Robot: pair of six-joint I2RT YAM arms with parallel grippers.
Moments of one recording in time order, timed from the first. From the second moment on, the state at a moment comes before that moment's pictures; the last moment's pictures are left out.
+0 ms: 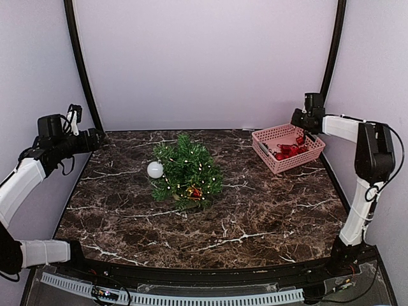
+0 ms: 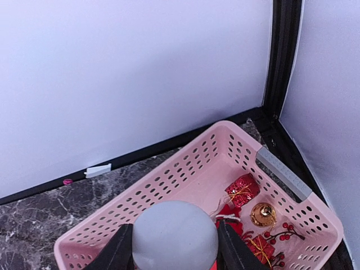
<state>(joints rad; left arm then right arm) 0.07 1.03 0.87 -0.23 0.26 -0.11 0.08 1.93 1.50 -0.09 0.16 0.35</state>
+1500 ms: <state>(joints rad) -0.76 0.75 0.62 0.11 0.45 -0.73 0.96 1.28 0.99 0.24 -0.39 0.32</state>
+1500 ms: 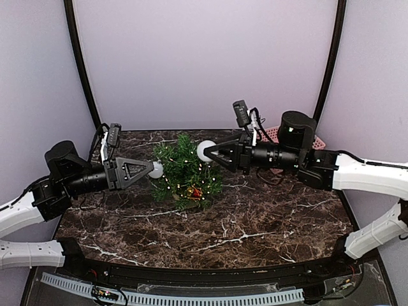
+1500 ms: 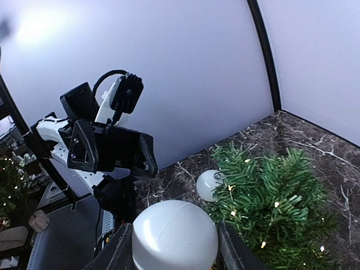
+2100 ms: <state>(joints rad) -0.89 0.98 0.62 0.30 0.54 -0.84 1.03 1.41 1.00 0.48 -0.48 0.33</state>
